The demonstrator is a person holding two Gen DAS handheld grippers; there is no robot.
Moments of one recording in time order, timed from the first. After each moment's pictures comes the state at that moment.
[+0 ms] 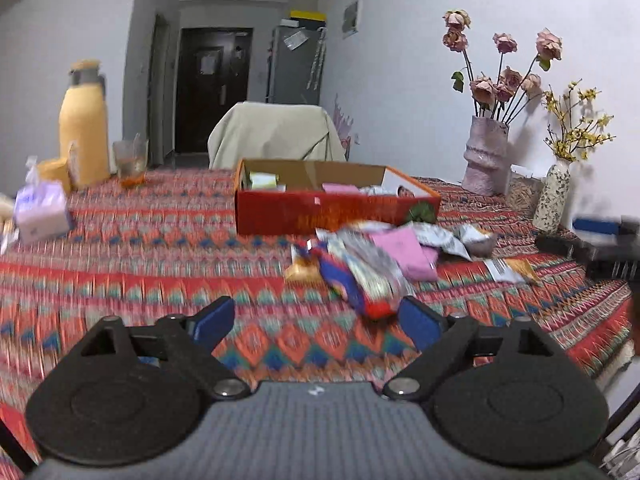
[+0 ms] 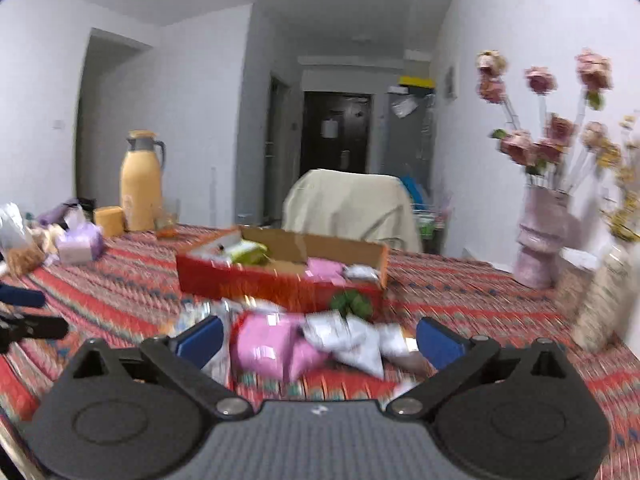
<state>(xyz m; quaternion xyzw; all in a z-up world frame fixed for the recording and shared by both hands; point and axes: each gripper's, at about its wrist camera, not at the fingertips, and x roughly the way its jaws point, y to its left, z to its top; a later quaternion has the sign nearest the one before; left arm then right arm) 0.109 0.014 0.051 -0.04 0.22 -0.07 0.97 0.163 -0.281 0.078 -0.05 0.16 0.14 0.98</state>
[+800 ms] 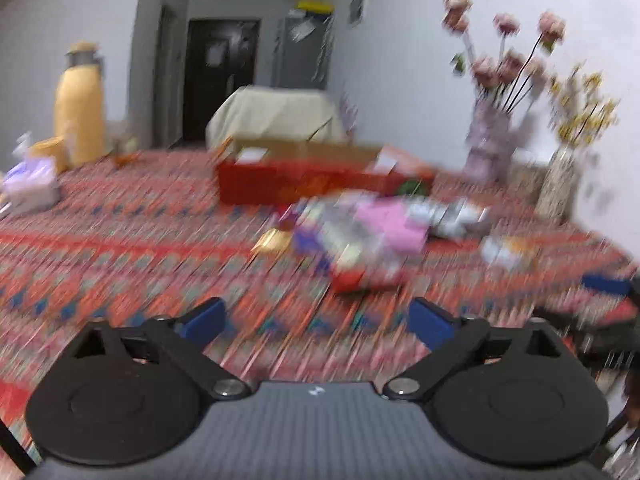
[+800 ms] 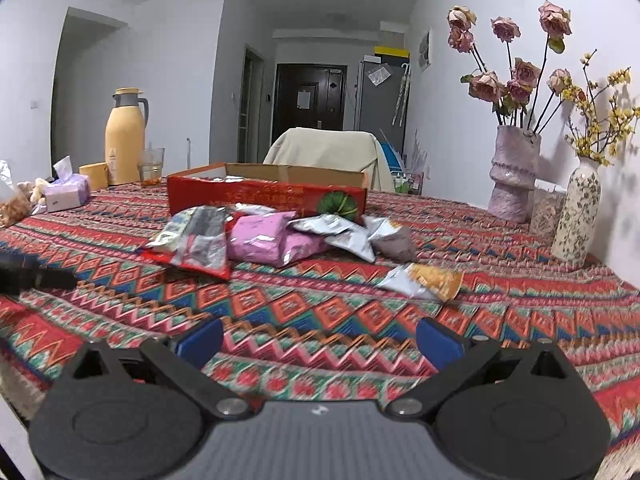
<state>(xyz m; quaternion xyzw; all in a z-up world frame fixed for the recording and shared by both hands) 0.132 -0.024 0.031 -0.04 0.22 -0.07 0.97 0.118 -0.290 0.007 -0.05 0.20 0.10 0.97</state>
